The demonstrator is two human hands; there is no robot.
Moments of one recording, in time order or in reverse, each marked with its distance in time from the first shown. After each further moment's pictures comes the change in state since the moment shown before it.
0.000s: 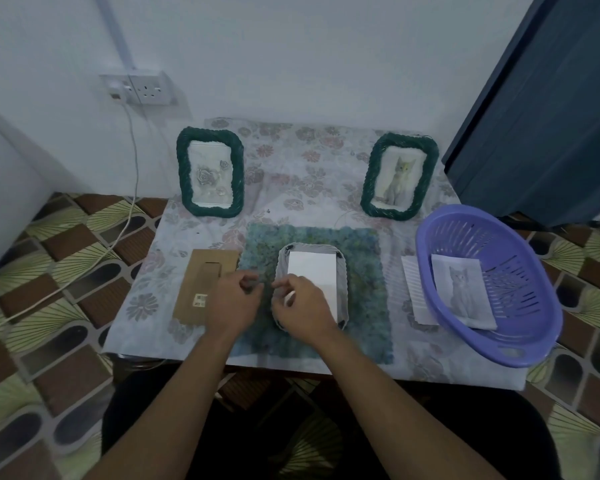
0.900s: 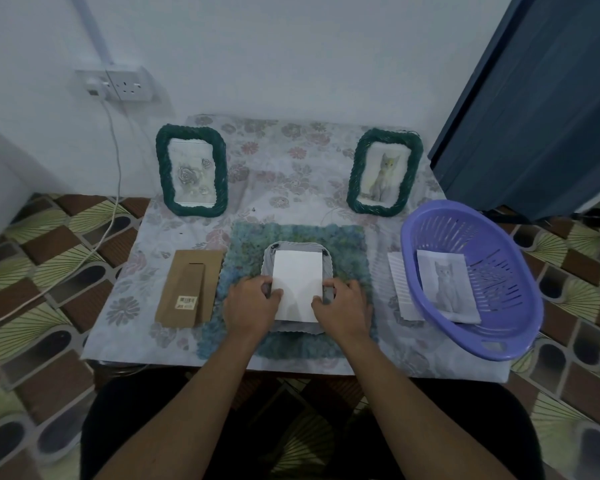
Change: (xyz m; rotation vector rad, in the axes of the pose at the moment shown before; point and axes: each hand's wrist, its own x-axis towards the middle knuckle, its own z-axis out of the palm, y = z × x) left_hand -0.001 0.012 0.057 0.184 -0.043 0.017; right_hand -0.001 0.065 -0.039 -0.250 0.251 0.344
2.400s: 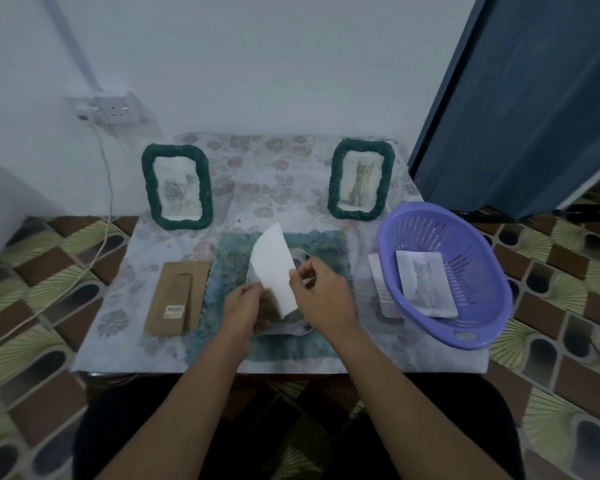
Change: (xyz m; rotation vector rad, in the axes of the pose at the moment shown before) left_hand -0.024 0.043 -0.021 -0.943 -0.200 -0.546; right_hand -0.027 -0.032 -0.051 0.262 0.063 -0.294
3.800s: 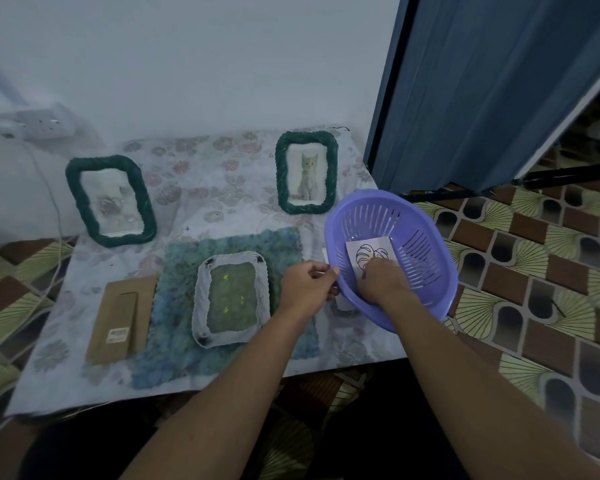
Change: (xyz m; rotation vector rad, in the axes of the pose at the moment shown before) left_hand -0.029 -0.011 0.168 0.275 -0.317 0.298; right_hand 0.052 0.132 -0.125 -0.603 -0.155 0.391
